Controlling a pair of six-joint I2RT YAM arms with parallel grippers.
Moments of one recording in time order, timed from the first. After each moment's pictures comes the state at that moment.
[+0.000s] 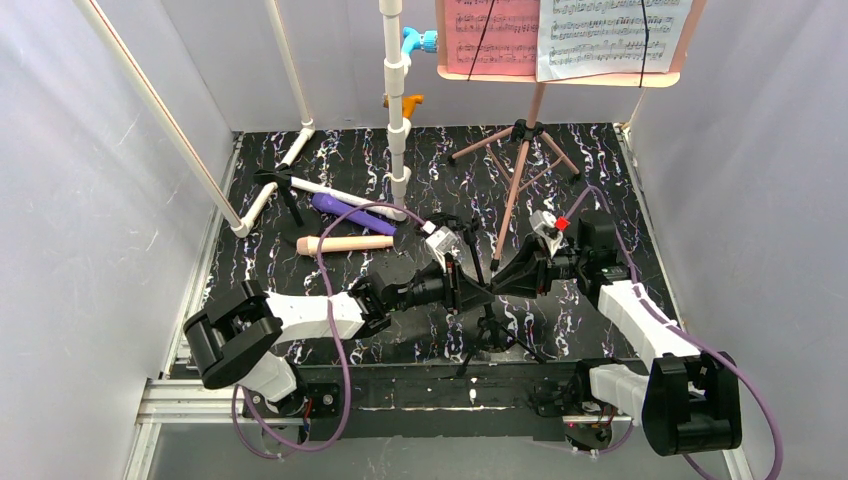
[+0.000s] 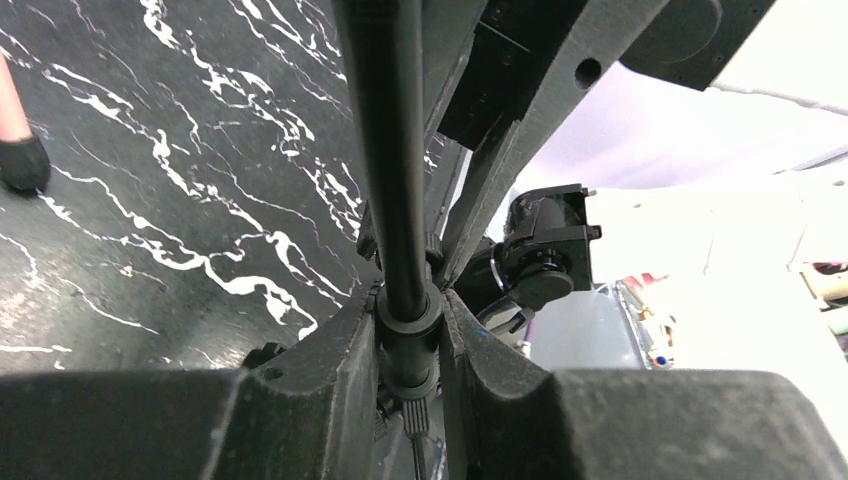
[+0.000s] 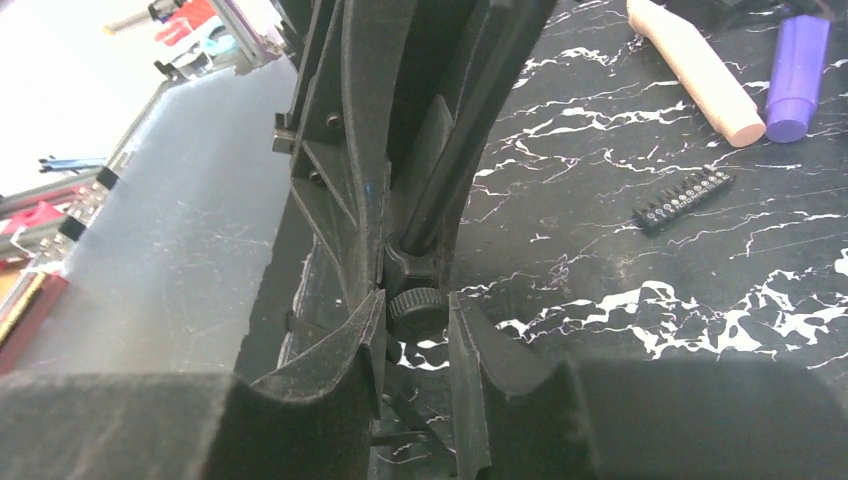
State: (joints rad) left arm -1.01 1.47 0.62 0.79 0.28 -0.68; right arm 0.14 1.08 0.53 0.07 -1.53 -0.15
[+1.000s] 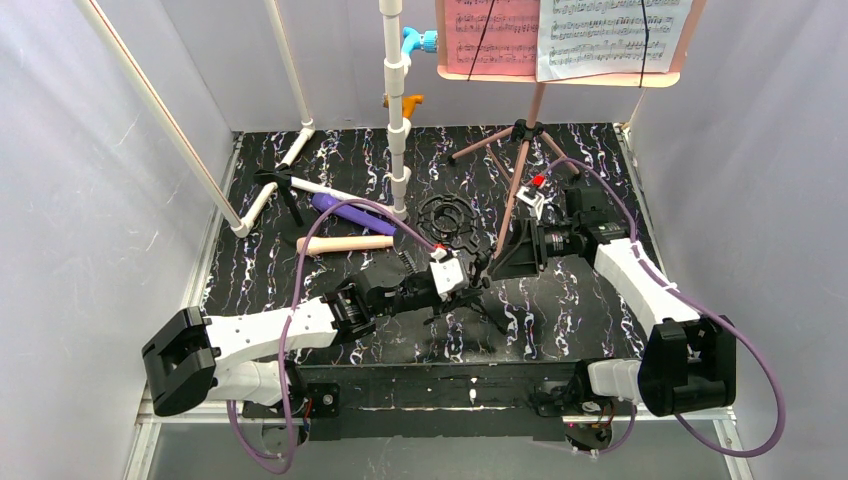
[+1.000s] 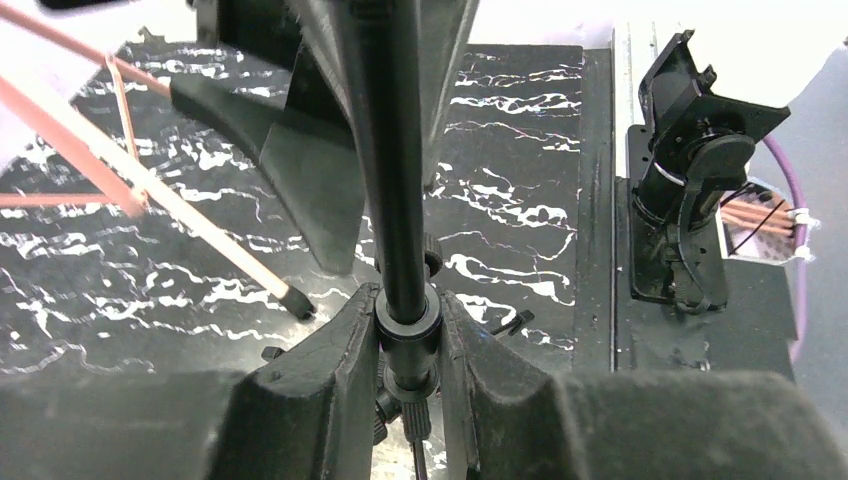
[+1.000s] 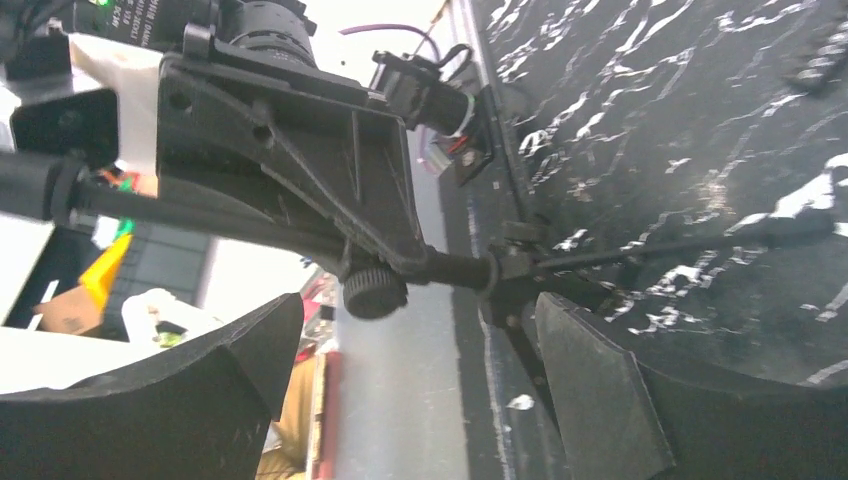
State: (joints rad) left arm -1.08 1.21 0.67 0.44 0.22 0.13; right arm 0.17 1.27 0.87 -0.56 -1.44 0.01
